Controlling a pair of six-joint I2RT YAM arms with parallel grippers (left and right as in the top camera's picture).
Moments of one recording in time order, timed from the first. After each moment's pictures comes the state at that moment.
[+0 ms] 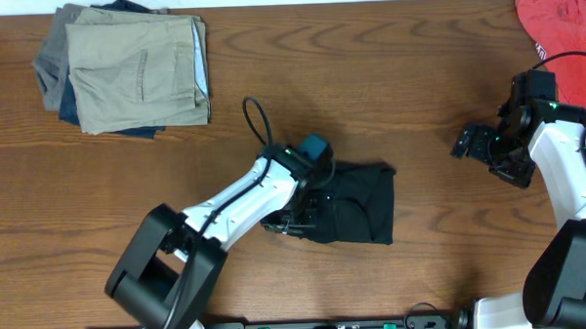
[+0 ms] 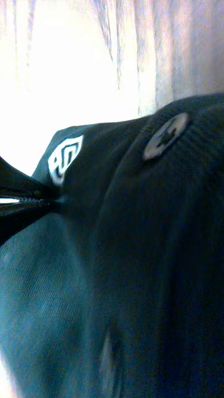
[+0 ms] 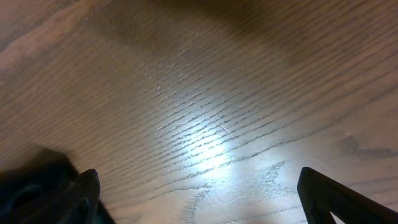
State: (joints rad) left arm -0.70 1.78 1.15 -0.99 0.15 -0.59; right arm -0.21 1.63 1.16 -0.96 -0.06 0.32
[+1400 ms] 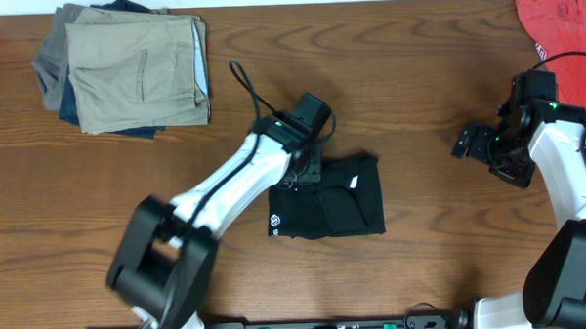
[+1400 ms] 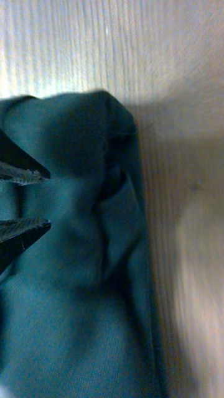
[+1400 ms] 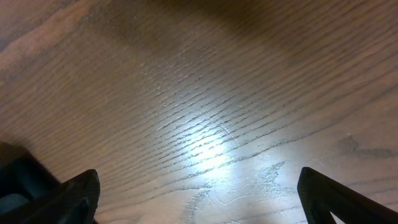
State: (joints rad) left arm -0.62 1.79 1.29 -0.83 0.04 -0.55; right arm -0.21 1.63 1.16 -0.96 -0.06 0.33
